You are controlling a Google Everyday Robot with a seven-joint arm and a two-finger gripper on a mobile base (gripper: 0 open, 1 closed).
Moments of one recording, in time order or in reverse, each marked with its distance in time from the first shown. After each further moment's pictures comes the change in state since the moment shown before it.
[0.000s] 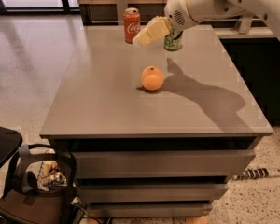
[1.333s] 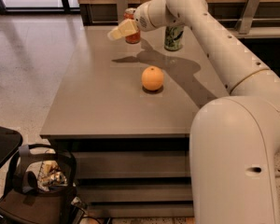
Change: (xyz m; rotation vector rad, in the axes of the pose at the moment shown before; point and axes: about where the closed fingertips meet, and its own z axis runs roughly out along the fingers) arm -0.015 -0.062 0.175 -0.042 -0.124 0.102
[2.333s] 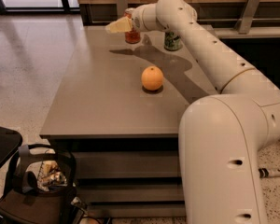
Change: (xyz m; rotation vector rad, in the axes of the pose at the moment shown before) arm 0.002 -0.045 0.032 0.183 -0.077 0.141
